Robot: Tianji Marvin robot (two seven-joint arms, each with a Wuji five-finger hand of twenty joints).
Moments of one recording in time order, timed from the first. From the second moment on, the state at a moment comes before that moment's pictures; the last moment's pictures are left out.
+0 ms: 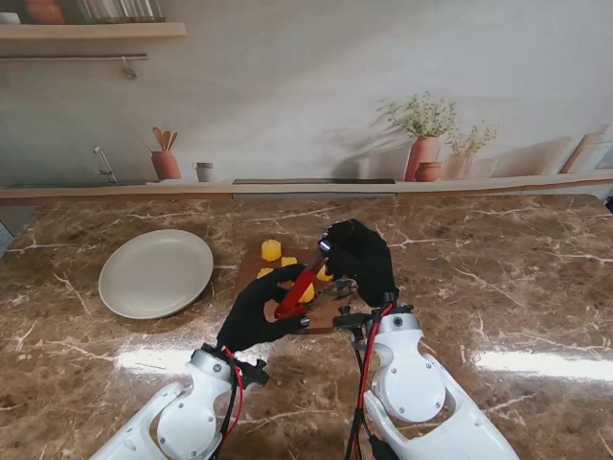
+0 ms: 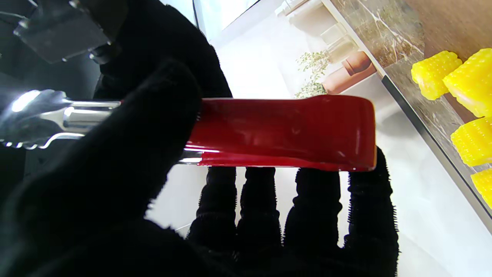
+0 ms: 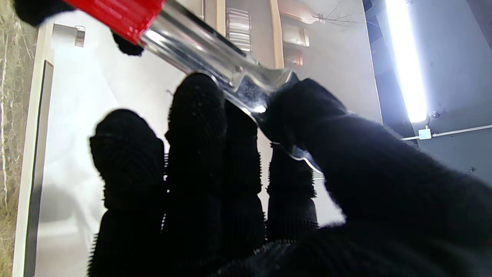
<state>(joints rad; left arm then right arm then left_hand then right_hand) 1.61 -1.23 -1.00 -1.50 0.34 -0.52 0.41 -1.62 -1.27 1.09 -1.72 0.09 -0.35 -0.40 0.73 -0.70 0.76 -0.14 0.45 -0.05 0.39 0.31 0.61 -0.04 0.49 0.55 0.81 0.19 0.55 0.83 0.26 0.27 1.08 0.78 0.62 -0.69 1.06 -0.27 0.88 -0.21 0.90 0.60 1.22 -0.01 0.54 0.77 1.27 0.00 0.91 0.69 0.99 0.09 1.45 0.47</state>
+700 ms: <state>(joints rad) 1.66 -1.22 -1.04 -1.54 0.18 -0.55 0.28 -1.64 -1.24 1.13 -1.67 0.13 -0.38 -0.28 0.78 -0.69 0.78 -0.14 0.46 -0.05 0.43 0.32 0.60 -0.03 0.44 0.46 0.89 0.20 0.64 0.86 0.41 0.30 1.20 0.80 0.62 -0.67 1.06 -0.28 0.87 -0.21 0.87 0.60 1.22 -0.02 0.54 0.77 1.27 0.01 0.87 0.69 0.95 0.10 1.45 0.48</state>
